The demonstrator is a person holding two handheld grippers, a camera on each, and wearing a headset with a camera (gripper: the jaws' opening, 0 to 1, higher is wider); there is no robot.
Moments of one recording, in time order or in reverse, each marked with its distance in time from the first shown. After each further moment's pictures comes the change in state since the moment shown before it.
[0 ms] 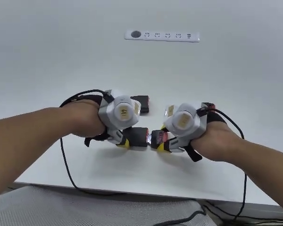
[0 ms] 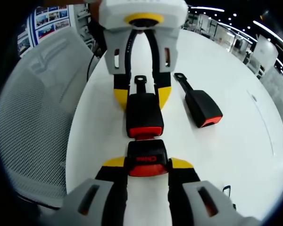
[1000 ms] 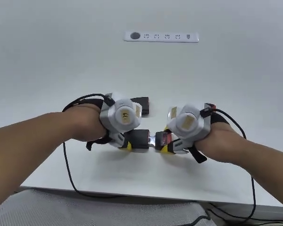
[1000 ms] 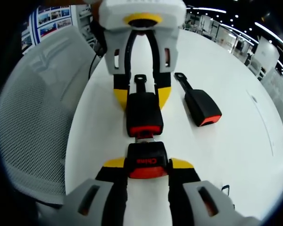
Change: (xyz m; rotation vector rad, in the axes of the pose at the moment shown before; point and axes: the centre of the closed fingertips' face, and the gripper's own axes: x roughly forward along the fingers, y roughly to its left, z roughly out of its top) left arm 0.002 -0.001 0.004 0.004 -0.003 0.006; right arm 0.001 -0.004 0.000 -0.011 -0.007 0.006
